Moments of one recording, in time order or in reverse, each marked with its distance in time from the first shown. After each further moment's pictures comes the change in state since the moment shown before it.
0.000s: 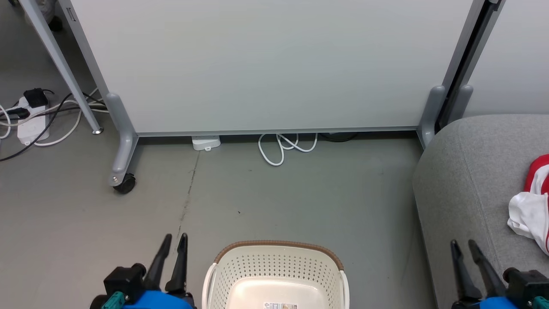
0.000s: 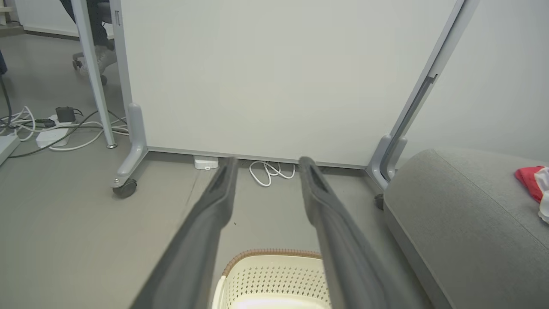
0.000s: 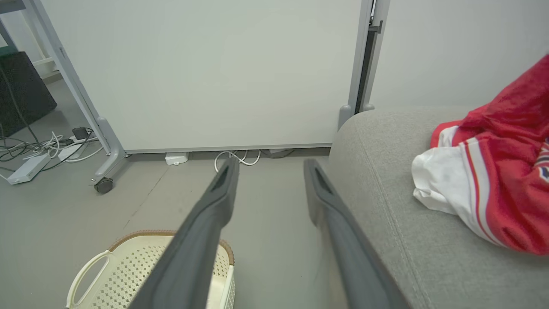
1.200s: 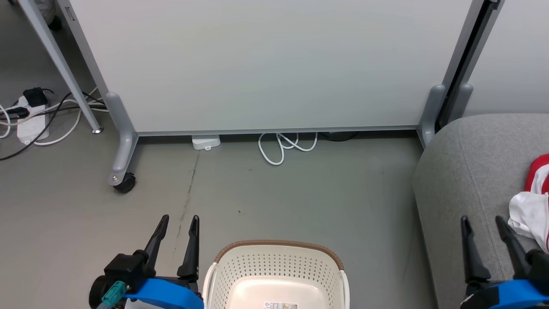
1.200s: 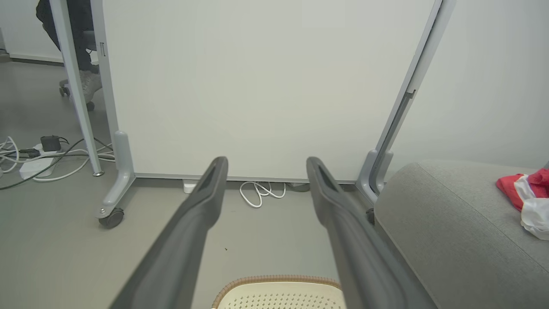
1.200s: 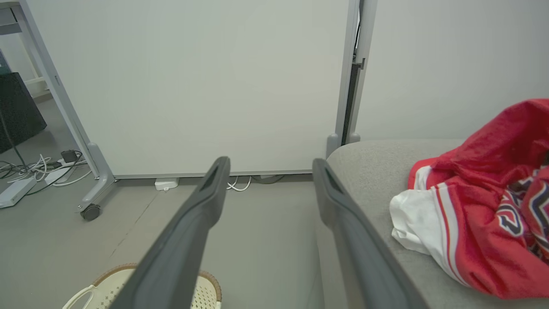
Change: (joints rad) left arm -0.009 -0.003 -0.019 -0.078 0.023 0.000 -0.002; right arm -0.023 -0.004 -0.051 -0.132 0.002 0.000 0.069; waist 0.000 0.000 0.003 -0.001
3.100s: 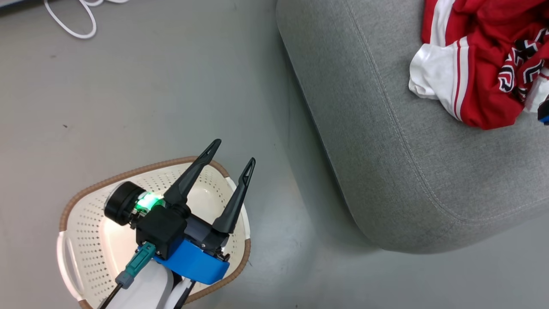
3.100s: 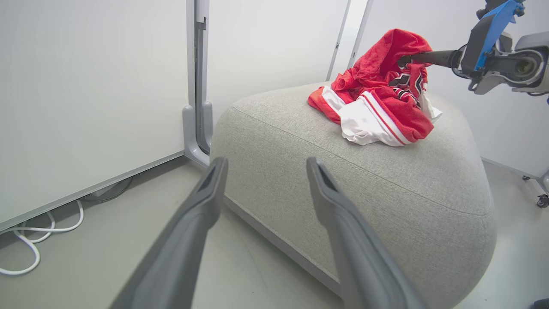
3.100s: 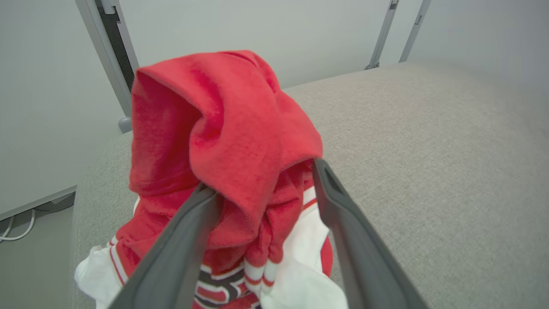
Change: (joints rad) left arm -0.232 0.188 -0.297 -0.287 0.078 0.000 0.000; right arm -0.959 -0.263 -0.101 0.870 0.109 0.000 -0.112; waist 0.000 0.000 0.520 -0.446
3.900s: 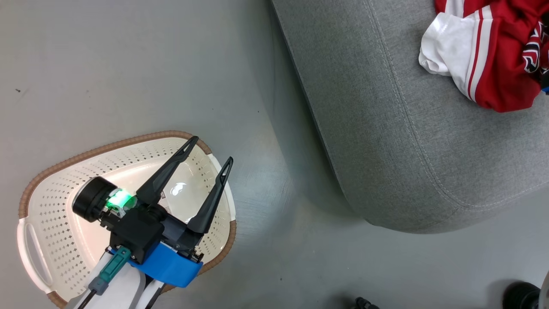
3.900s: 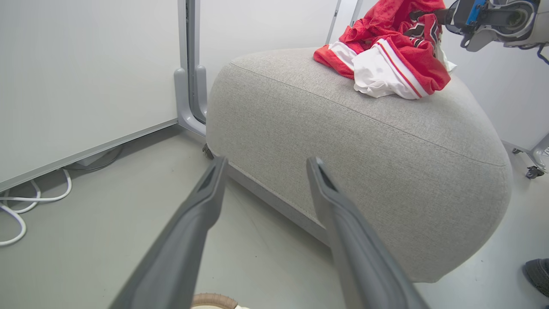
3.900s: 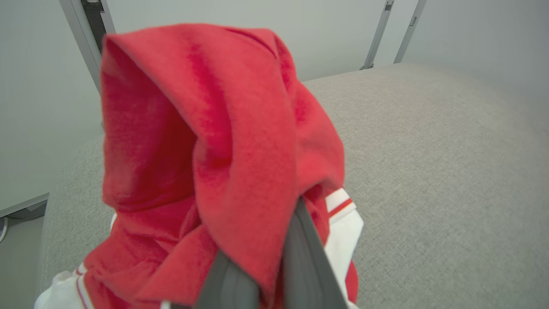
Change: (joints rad) left arm 0.008 0.112 0.012 -0.056 0.020 0.000 0.000; right arm -0.085 0.063 -0.083 -0.019 -0.053 0.000 -0.038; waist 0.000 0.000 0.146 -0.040
